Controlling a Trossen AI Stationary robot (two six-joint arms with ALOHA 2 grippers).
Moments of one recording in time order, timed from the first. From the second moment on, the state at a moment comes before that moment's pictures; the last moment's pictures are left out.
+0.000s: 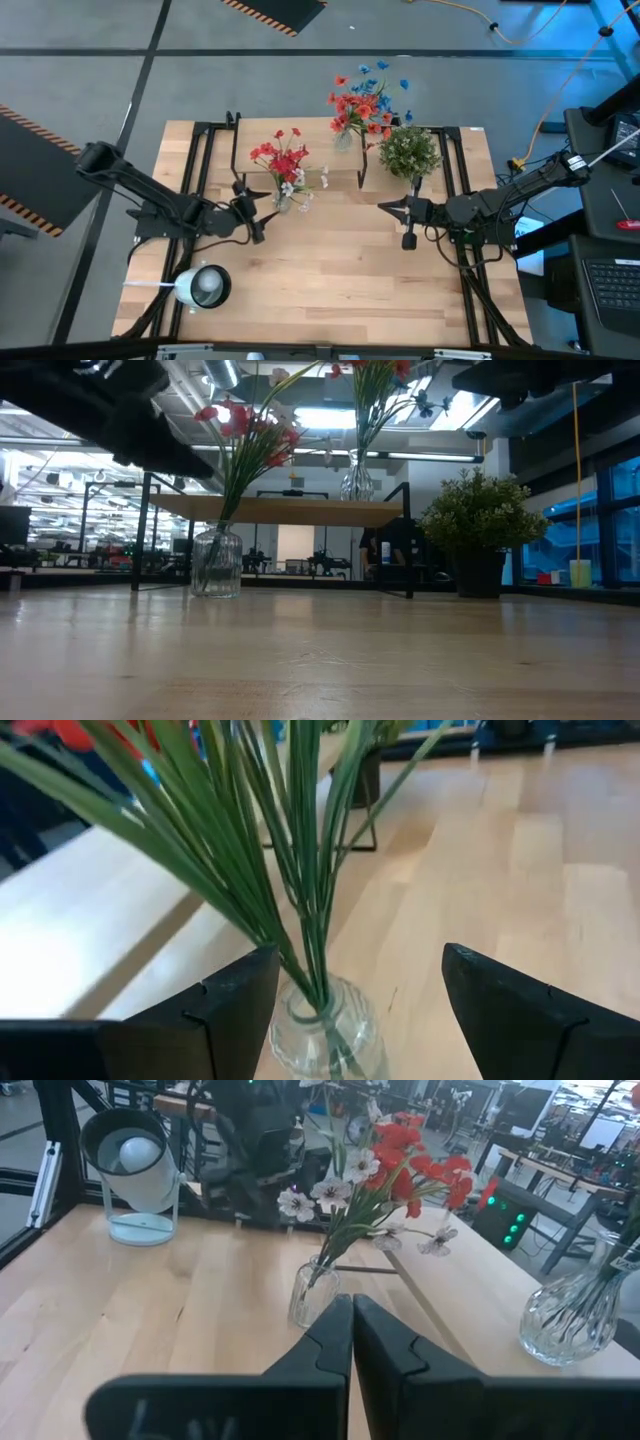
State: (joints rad) left arm -0.39 1.01 0.36 0.15 -0.87 -0.20; right arm 0.40 0.84 0.48 0.21 0.60 -0.12
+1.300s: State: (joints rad) left arm -0.38 1.33 0.36 0.06 -0.84 -0.62; right arm 0.40 0.90 0.48 0.19 0.60 -0.12
